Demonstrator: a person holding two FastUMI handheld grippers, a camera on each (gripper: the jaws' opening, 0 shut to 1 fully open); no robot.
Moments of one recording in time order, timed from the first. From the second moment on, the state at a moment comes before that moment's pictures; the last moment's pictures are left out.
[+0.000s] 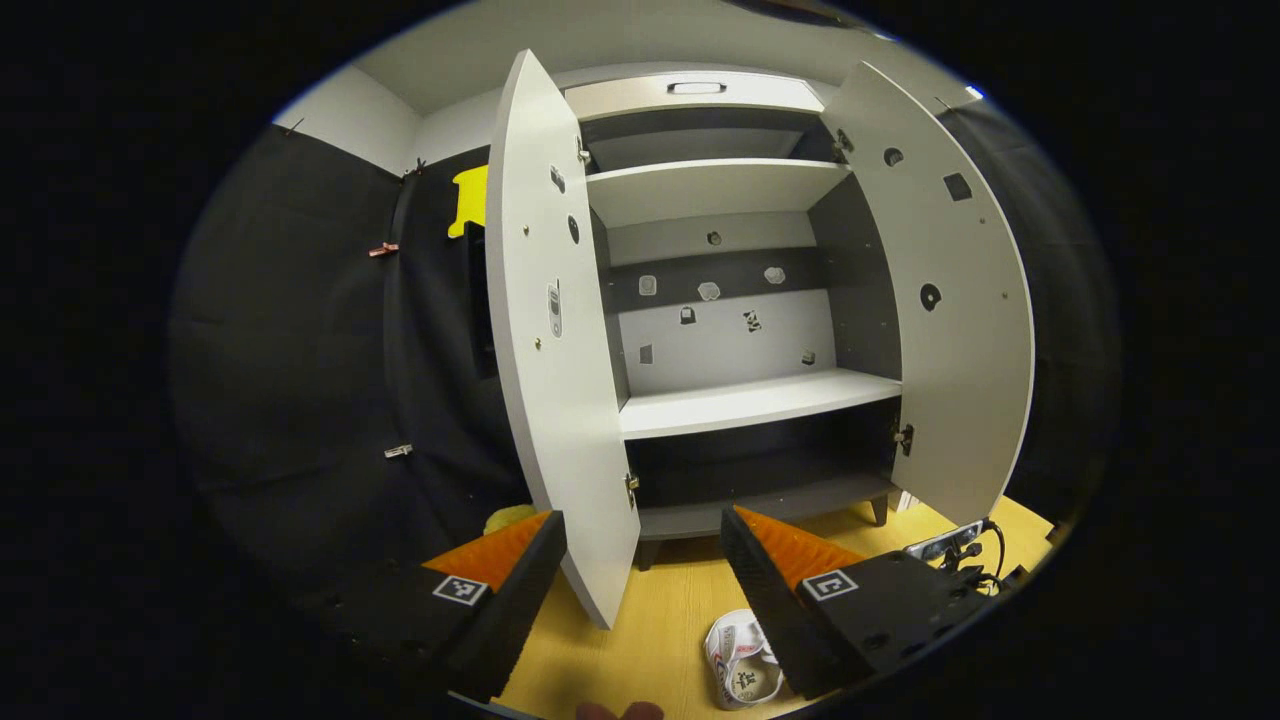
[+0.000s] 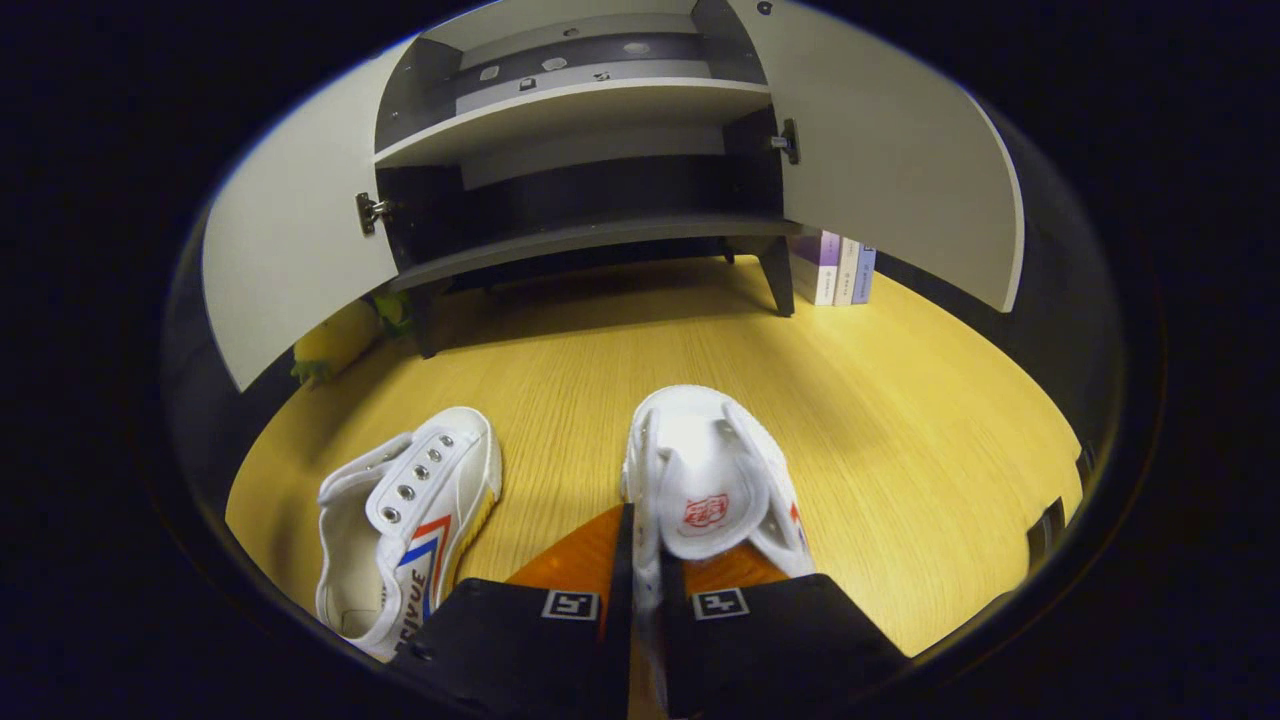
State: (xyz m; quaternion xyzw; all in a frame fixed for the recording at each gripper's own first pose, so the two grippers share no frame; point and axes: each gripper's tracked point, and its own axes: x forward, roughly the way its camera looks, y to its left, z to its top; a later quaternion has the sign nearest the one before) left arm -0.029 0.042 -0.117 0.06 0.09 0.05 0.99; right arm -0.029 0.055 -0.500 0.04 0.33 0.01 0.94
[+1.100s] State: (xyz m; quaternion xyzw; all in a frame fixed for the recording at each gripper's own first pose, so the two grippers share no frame) left arm -0.008 0.032 -0.094 0.02 0.08 0.01 1.00; right arm 0.028 0.073 -0.221 0.07 0.26 0.08 0.96
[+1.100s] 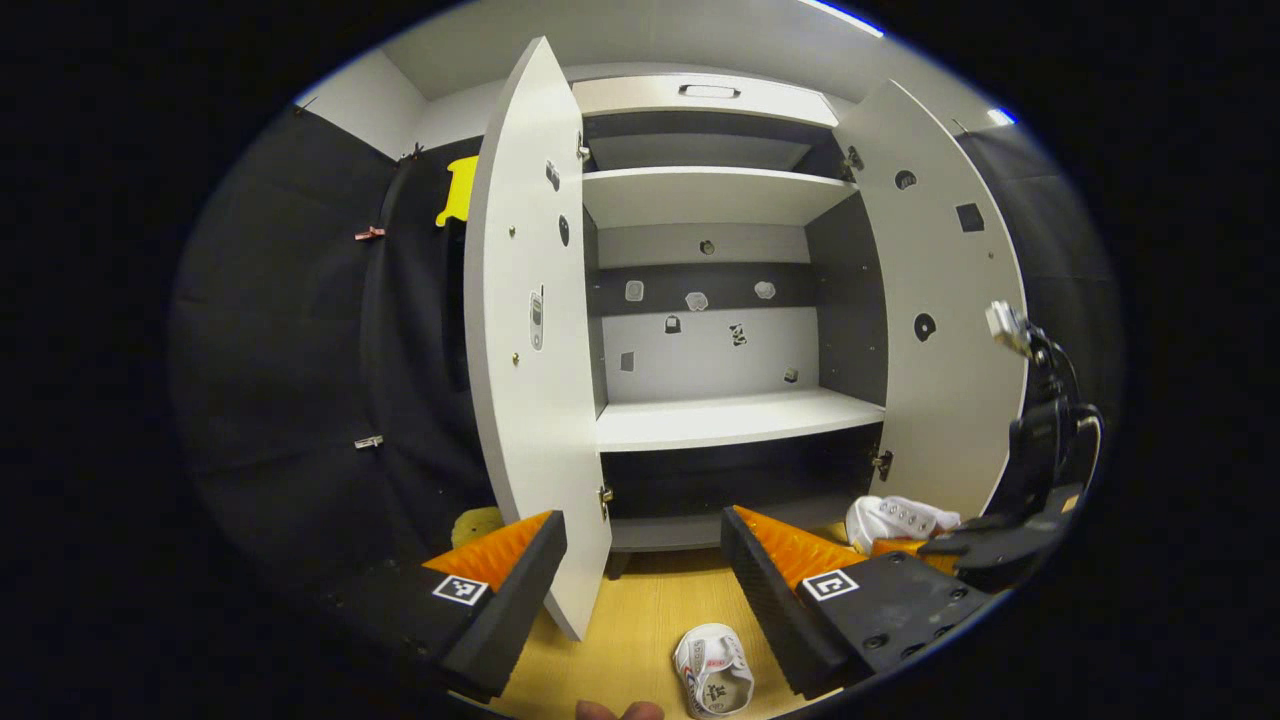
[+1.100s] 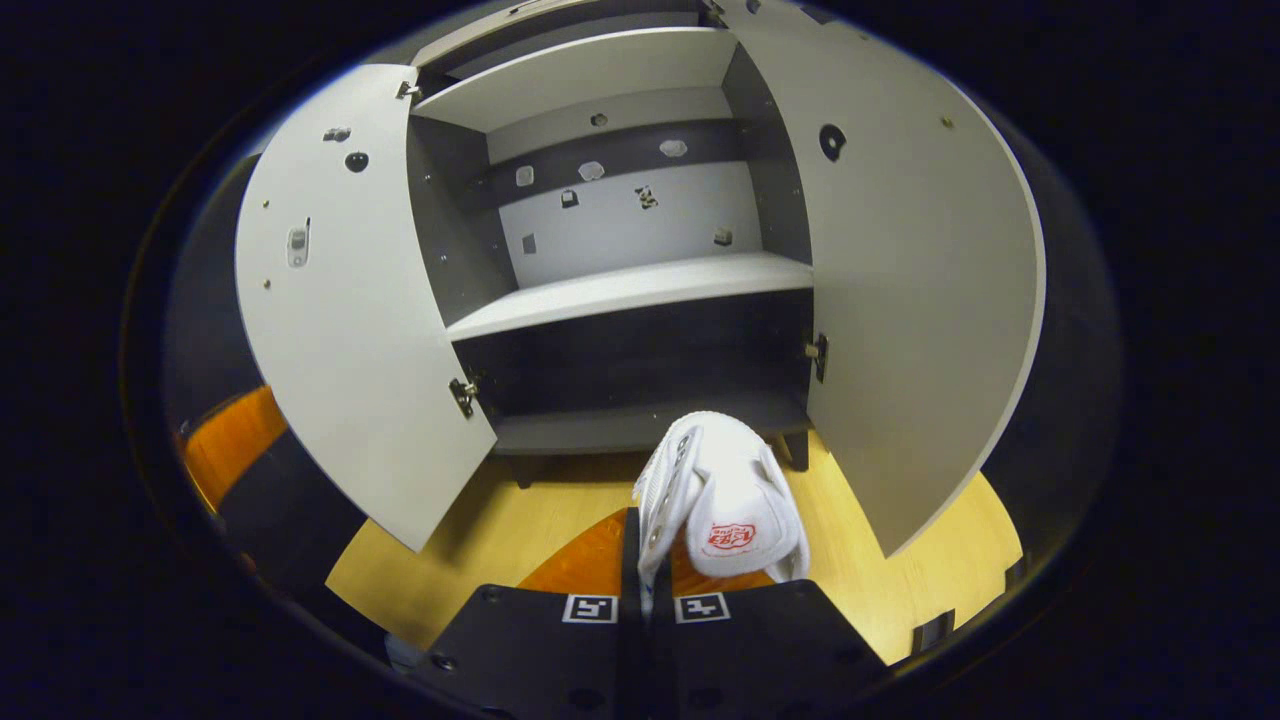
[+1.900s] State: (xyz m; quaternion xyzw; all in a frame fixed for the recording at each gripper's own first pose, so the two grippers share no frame) left arm 0.017 0.022 -0.103 0.00 0.08 -0.02 1.00; right arm 0.301 0.104 -0.110 -0.03 0.24 0.10 0.97
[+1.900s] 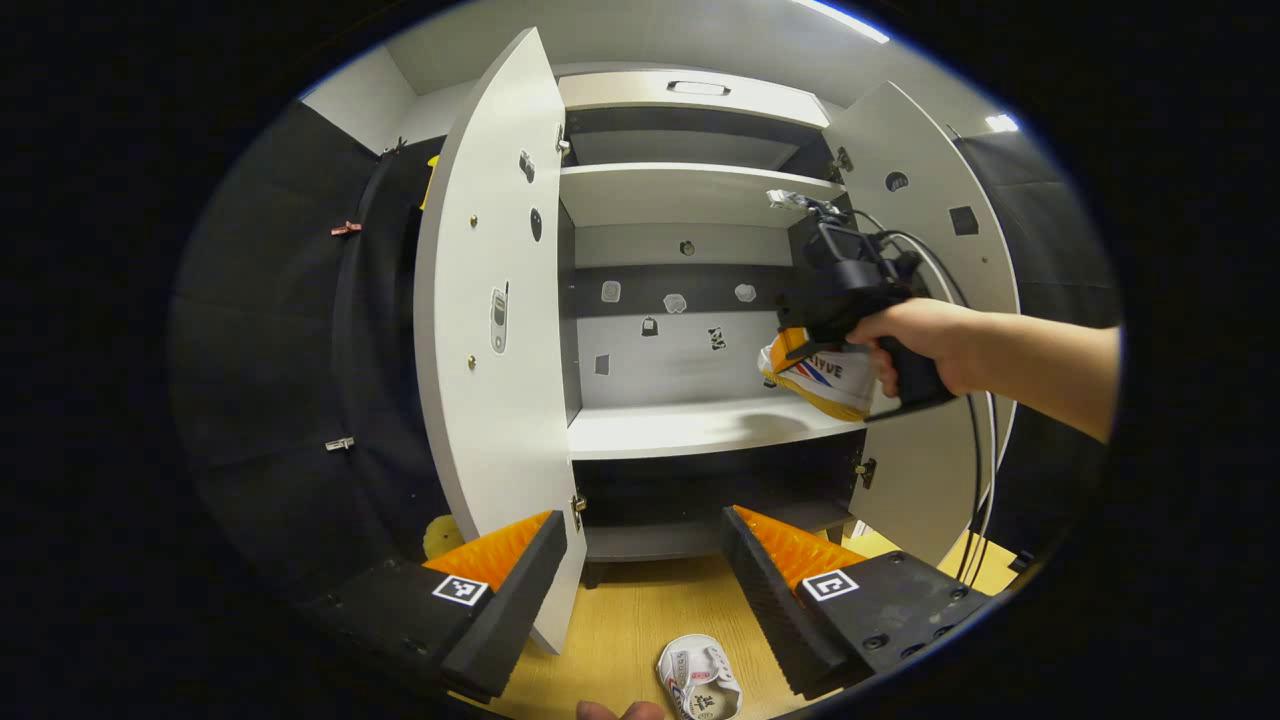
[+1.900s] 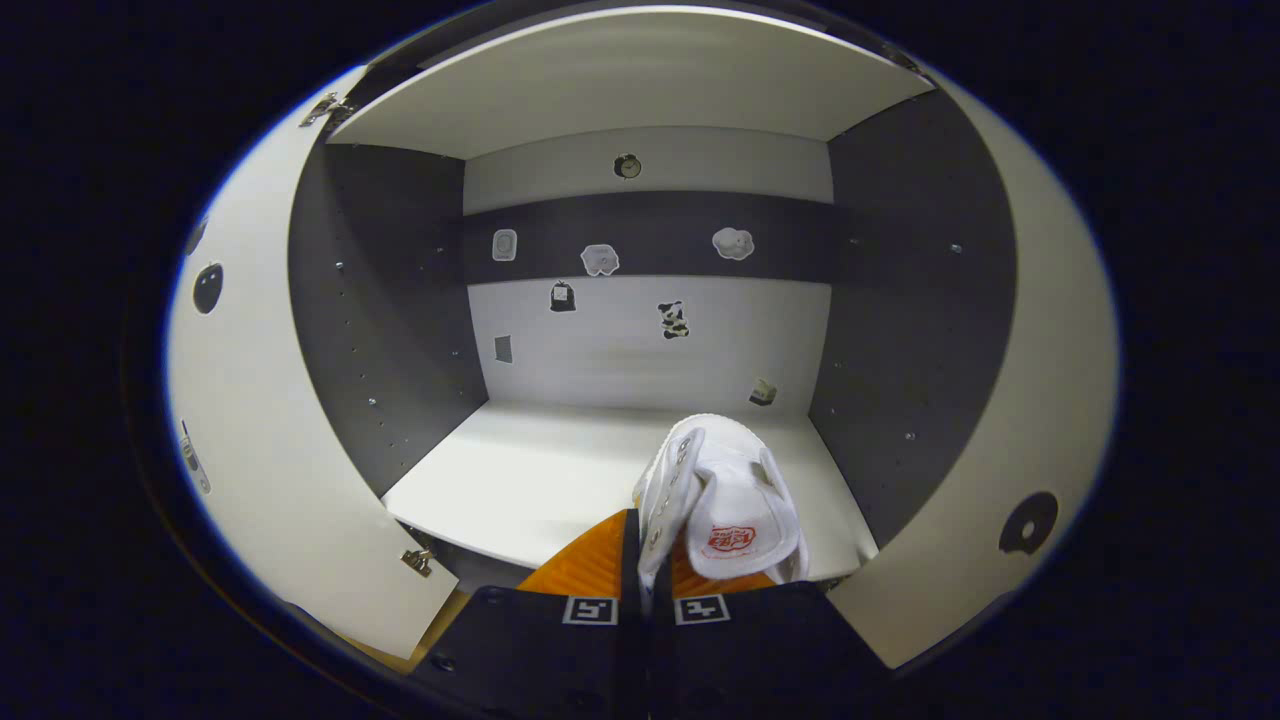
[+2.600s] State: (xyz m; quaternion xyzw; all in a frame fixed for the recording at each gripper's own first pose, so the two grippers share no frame) left arm 0.025 0.040 -0.130 -0.01 0.10 0.01 0.99; right arm 0.434 0.104 -0.208 -0.11 0.31 0.06 0.94
